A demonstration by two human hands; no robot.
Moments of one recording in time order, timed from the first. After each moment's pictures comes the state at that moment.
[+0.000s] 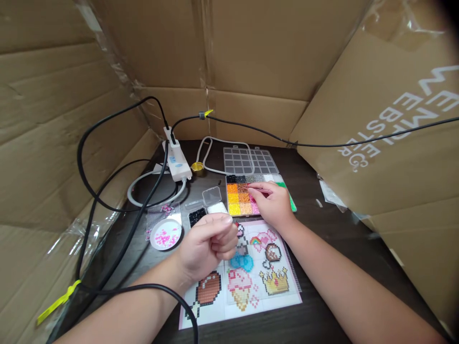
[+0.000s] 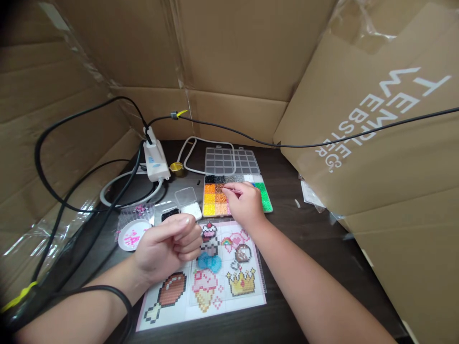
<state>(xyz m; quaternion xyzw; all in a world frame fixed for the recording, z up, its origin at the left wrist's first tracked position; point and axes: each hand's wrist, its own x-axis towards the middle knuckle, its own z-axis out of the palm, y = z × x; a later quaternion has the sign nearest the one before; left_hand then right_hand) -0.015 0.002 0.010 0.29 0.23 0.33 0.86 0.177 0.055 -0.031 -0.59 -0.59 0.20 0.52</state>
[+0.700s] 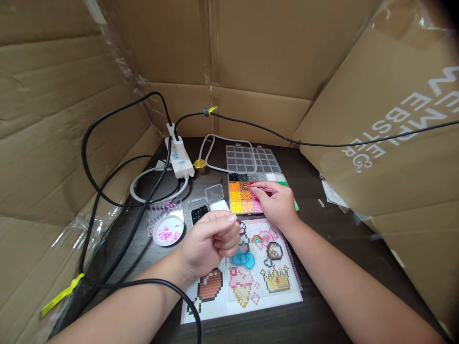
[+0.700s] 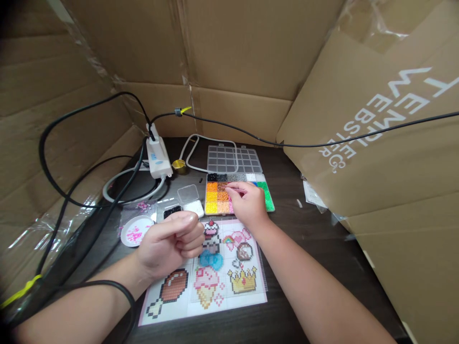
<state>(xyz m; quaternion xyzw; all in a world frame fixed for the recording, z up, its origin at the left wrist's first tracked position) -0.015 0.001 0.011 0.30 0.22 0.33 0.87 0.175 0.049 -0.025 -0.58 -0.57 0.24 0.53</state>
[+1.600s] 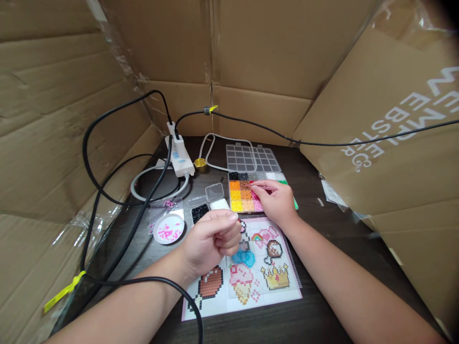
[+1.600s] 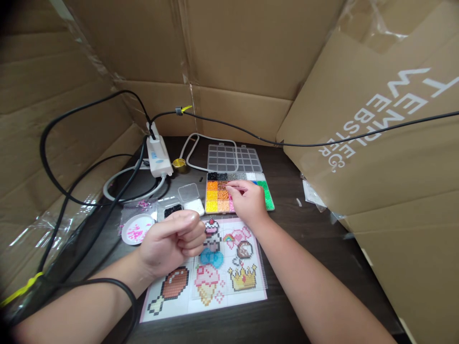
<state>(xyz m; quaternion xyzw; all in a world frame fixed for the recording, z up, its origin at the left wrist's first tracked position) -0.014 0.001 0.009 0.30 0.22 0.33 0.87 0.174 0.051 -0.022 -0.59 -0.55 0.26 0.54</state>
